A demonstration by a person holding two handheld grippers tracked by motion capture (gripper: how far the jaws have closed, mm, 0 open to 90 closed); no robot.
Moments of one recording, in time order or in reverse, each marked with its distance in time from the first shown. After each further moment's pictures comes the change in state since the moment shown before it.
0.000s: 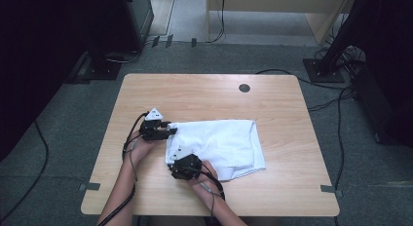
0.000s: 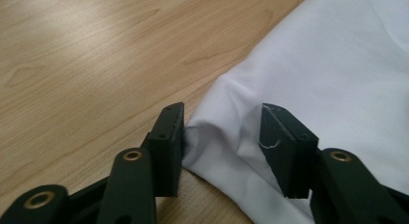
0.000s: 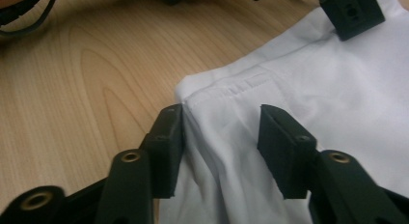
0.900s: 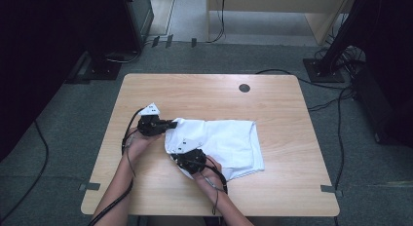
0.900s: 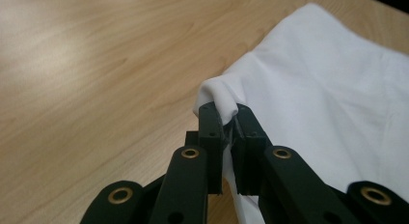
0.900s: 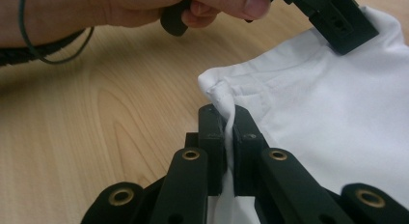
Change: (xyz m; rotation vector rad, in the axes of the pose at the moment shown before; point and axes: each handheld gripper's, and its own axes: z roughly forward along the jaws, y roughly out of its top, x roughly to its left) left arm 0.002 0.021 -0.018 -0.101 -0.155 -0.002; right arm -0.015 0.016 -0.024 -0.092 0.045 -0.002
